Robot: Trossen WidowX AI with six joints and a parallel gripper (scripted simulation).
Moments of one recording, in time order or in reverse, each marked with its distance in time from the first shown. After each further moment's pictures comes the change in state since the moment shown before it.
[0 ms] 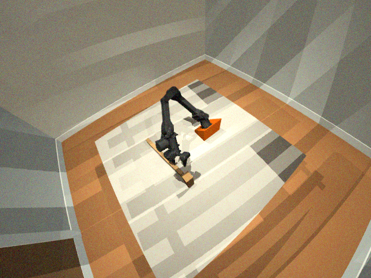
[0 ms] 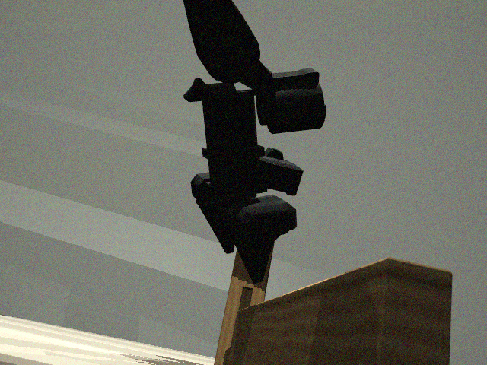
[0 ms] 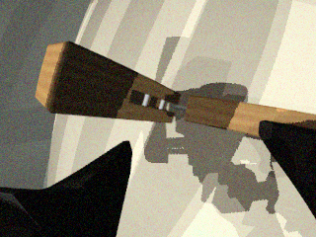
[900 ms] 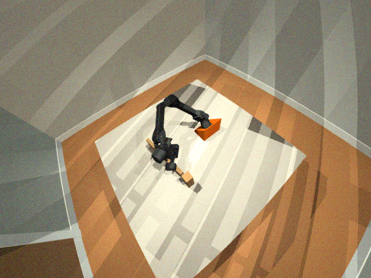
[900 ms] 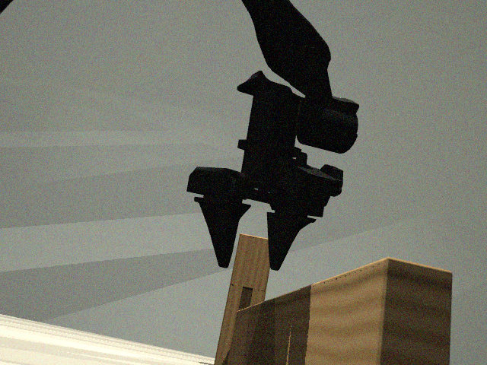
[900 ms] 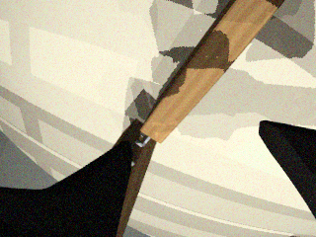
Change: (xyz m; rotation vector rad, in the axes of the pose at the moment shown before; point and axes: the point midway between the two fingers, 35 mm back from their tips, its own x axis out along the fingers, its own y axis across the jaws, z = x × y) arm -0.006 -0.020 0.012 1.090 0.179 -0.411
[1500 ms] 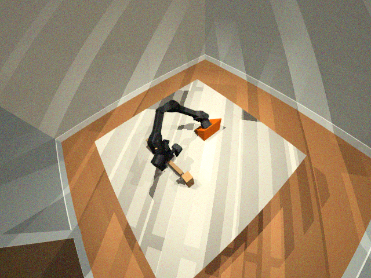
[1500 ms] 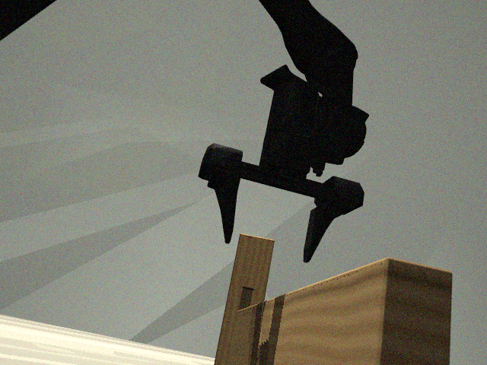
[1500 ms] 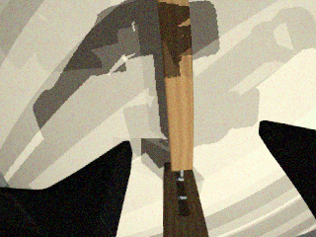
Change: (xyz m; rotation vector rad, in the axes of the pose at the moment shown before) arm -0.021 0.003 0.019 0.673 -0.180 -0.153
